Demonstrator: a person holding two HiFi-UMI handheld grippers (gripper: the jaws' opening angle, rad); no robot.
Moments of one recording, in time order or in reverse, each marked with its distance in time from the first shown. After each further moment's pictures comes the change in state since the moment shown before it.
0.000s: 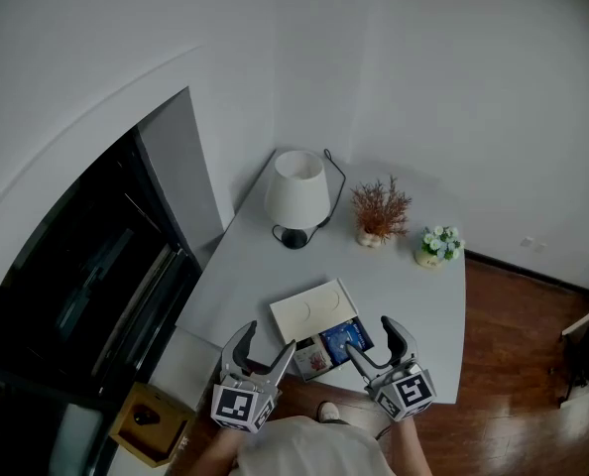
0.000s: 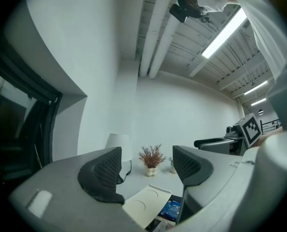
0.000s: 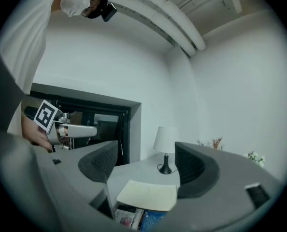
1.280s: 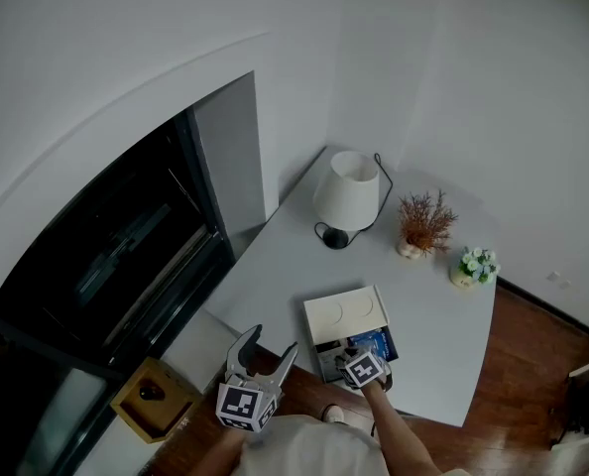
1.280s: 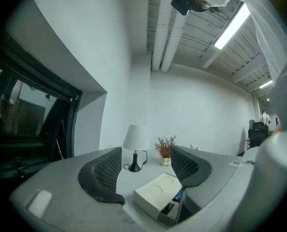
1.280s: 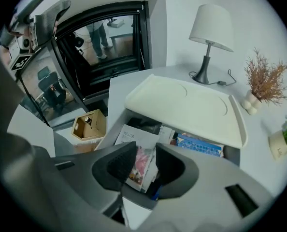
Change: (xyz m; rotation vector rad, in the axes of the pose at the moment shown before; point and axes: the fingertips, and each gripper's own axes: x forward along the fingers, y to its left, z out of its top) left arm -0.044 0.050 -0.028 -0.027 0.074 0.168; right arm 0.074 0.063 -0.300 -0.086 1.015 0.301
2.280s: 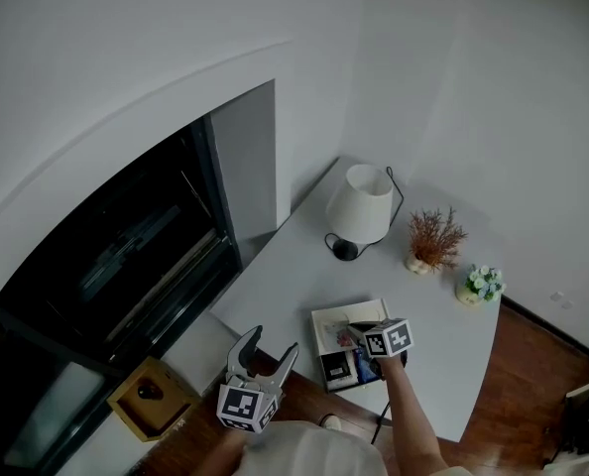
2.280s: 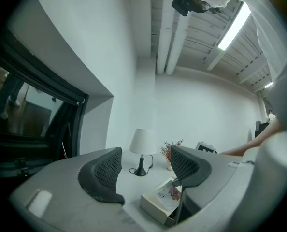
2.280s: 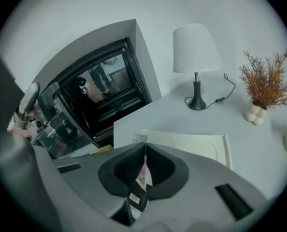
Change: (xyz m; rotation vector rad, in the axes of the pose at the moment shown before) left arm 0.002 0.021 0.009 -0.018 -0.040 0.065; right arm -0.051 -0.053 0.112 0.210 -0.257 0.200
